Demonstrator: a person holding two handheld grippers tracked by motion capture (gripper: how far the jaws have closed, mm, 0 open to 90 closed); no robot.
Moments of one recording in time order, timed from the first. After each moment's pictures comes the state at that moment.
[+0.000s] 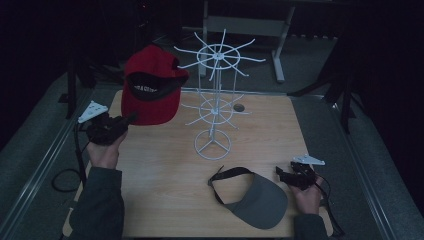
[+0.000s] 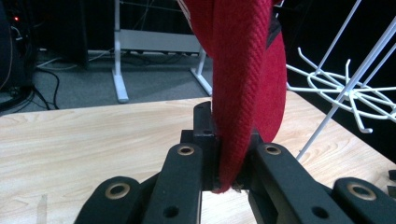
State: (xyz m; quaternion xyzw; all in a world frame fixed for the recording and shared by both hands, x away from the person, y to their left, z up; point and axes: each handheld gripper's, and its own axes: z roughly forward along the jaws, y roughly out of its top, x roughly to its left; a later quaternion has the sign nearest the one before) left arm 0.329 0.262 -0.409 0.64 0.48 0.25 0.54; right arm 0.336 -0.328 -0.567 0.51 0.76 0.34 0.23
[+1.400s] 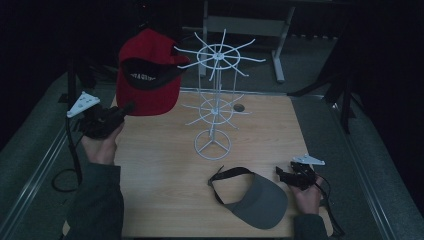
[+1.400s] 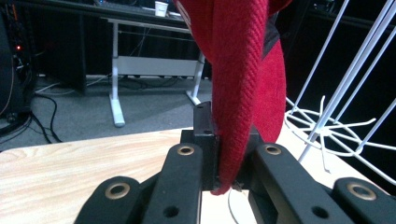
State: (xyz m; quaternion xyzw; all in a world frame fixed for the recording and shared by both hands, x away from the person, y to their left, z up) left arm 0.321 0.259 -0.376 0.62 0.46 0.27 0.57; right arm 0.336 -0.328 -0.567 0.51 0.76 0.34 0.23
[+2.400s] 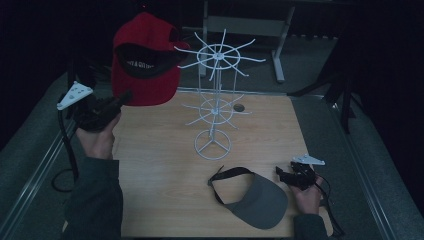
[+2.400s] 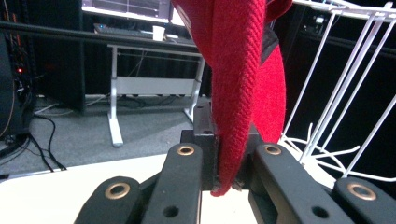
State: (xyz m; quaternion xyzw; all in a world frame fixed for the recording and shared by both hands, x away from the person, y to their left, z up) left arm 0.318 0.260 -0.346 0.60 0.45 0.29 0.60; right arm 0.336 -0.328 -0.567 0.51 0.76 0.34 0.23
